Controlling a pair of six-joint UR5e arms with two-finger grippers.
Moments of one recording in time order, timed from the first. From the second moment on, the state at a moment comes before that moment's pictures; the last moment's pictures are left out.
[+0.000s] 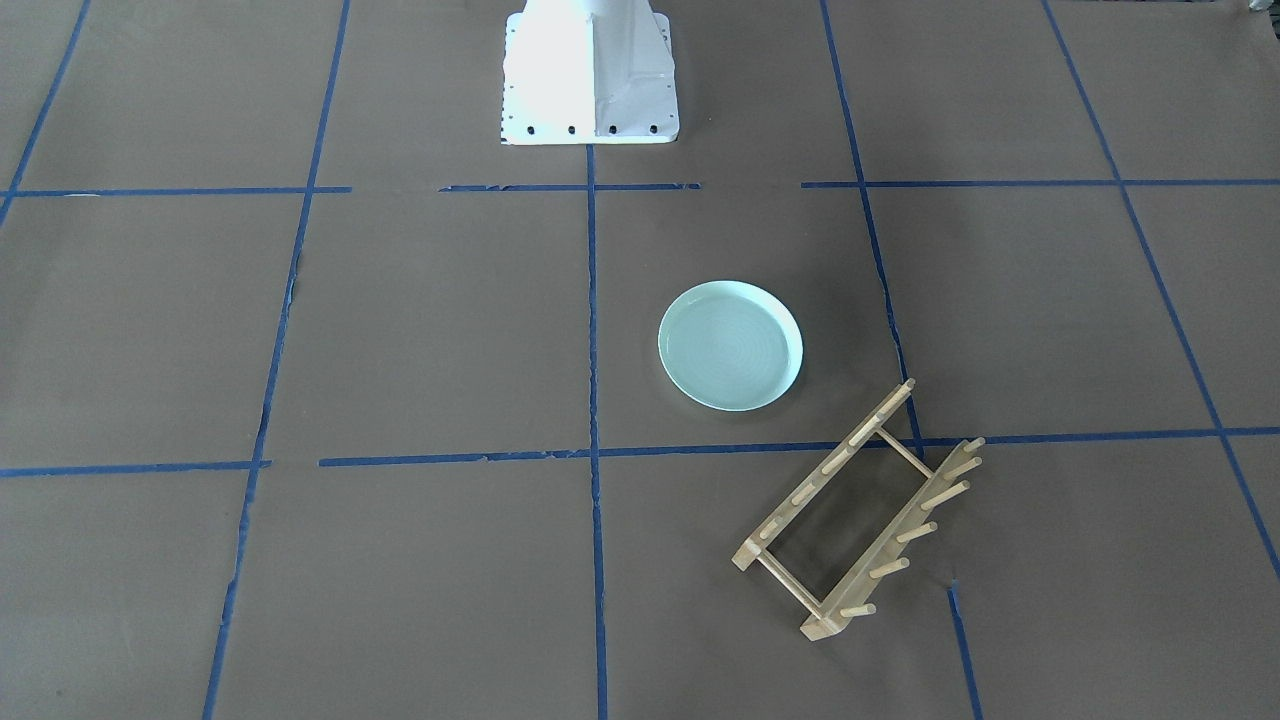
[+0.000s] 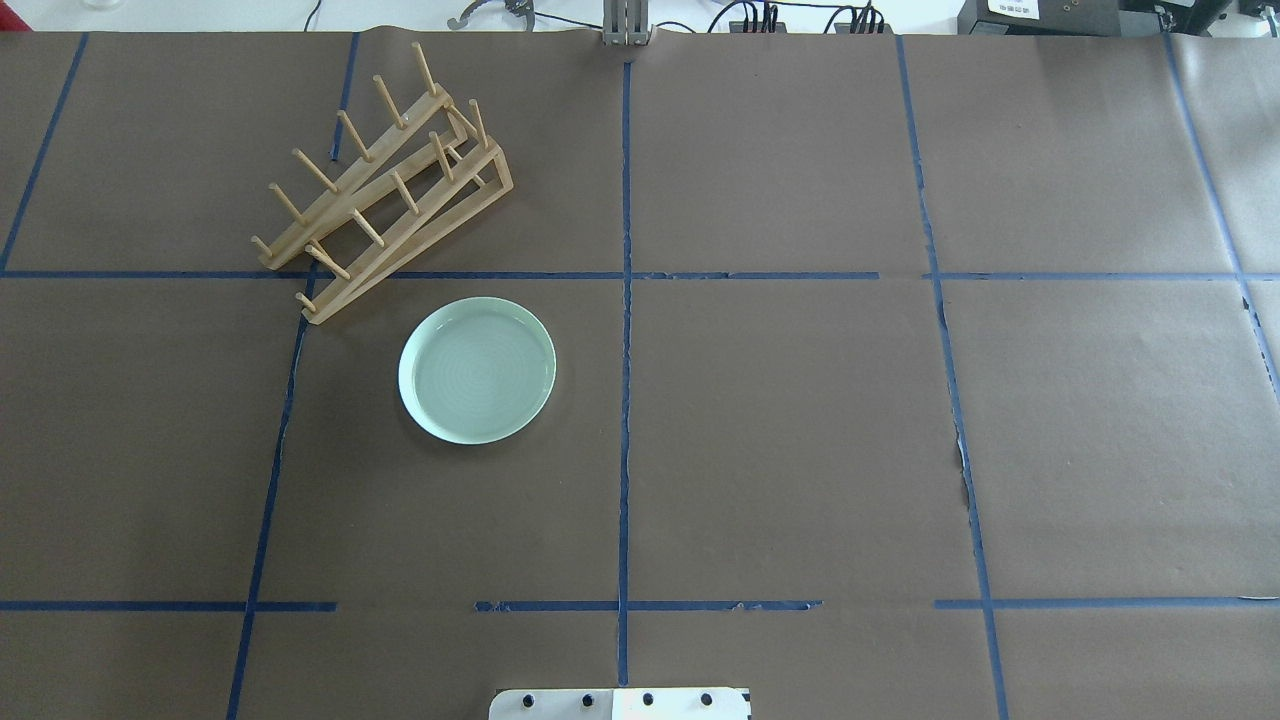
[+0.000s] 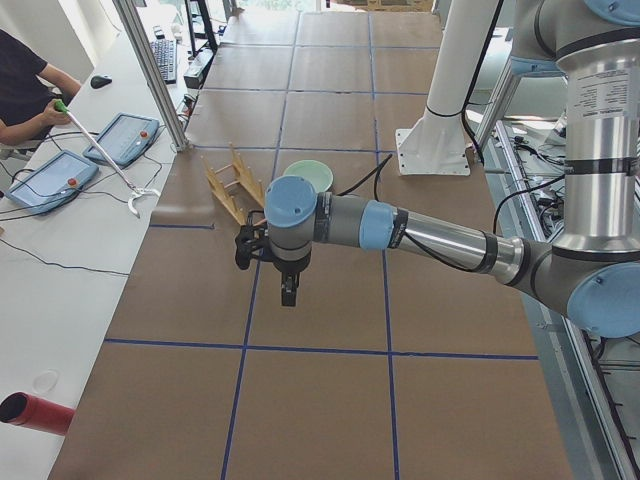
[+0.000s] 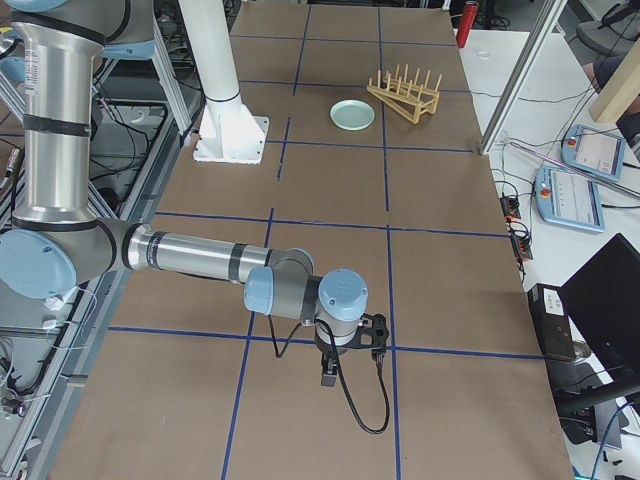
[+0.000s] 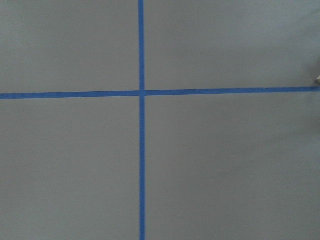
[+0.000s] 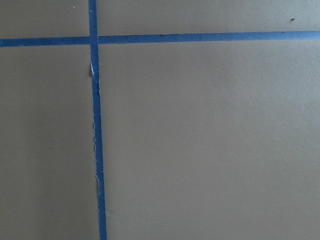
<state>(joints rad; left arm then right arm) -1.54 -1.50 -1.96 -1.44 -2.46 -0.19 1.62 -1.69 1.59 -1.59 2.30 -0.07</state>
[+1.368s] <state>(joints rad) -0.72 -2.32 -1.51 -1.54 -2.13 -1.31 1.62 -1.69 1.60 -1.59 2.30 -0.07</state>
